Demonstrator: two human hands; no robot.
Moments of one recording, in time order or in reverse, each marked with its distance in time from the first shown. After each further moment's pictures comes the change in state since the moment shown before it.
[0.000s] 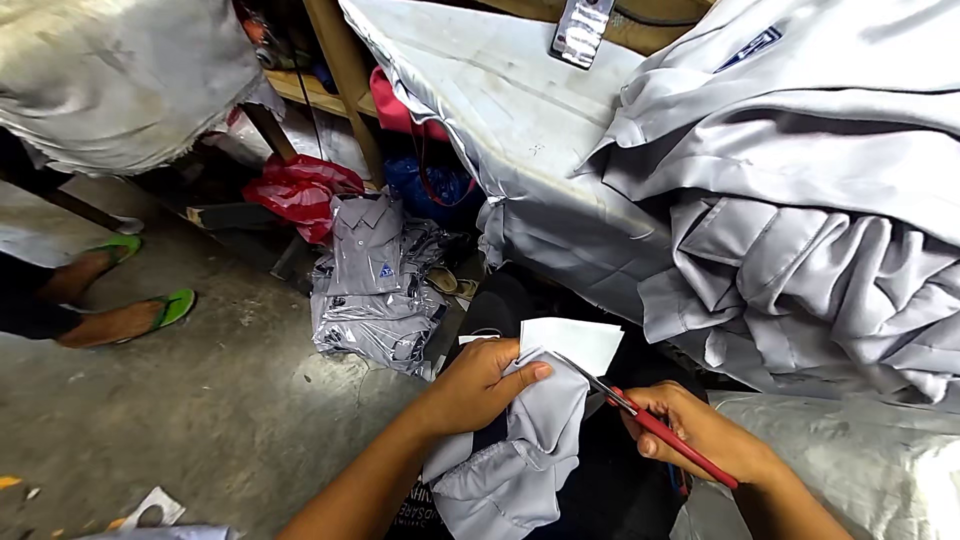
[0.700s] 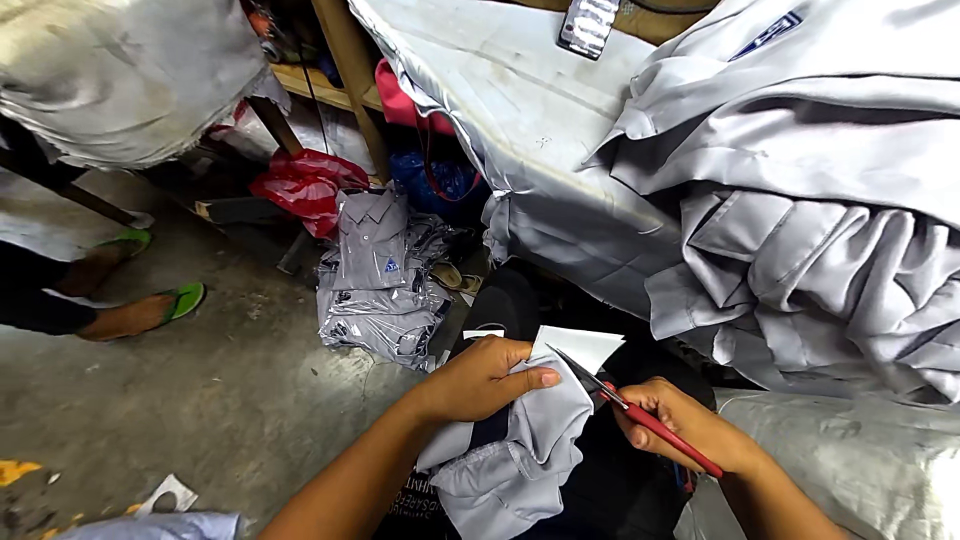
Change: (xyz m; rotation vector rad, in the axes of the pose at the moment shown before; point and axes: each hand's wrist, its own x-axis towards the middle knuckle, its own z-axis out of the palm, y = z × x) left_hand 0.005 0.001 -0.009 -0.080 -0.228 -0.041; right_hand 0.010 0.007 0.012 0.137 -0.047 -0.026
